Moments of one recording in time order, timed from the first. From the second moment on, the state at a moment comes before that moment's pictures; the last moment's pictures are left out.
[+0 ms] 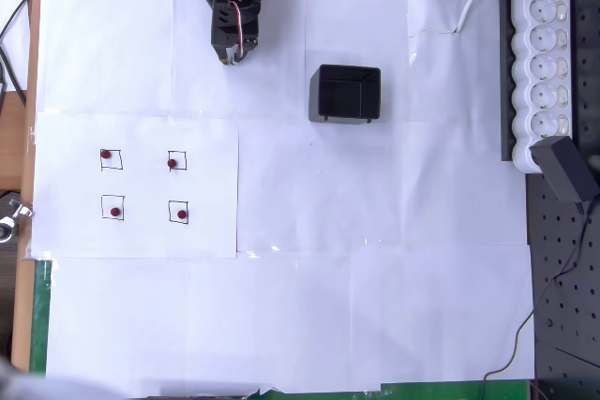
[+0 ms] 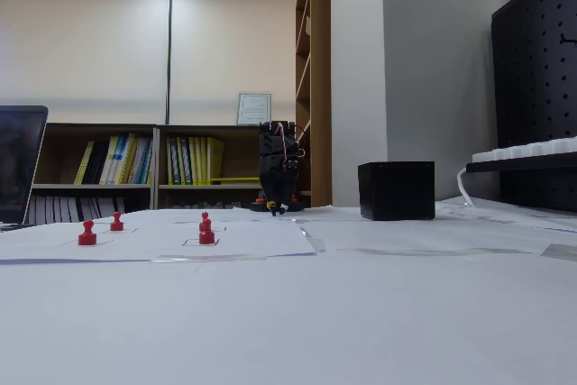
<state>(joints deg) -0.2 -9.7 2.1 77.0 -88.7</state>
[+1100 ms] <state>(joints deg) 0.9 -7.8 2.1 72.9 -82.2</state>
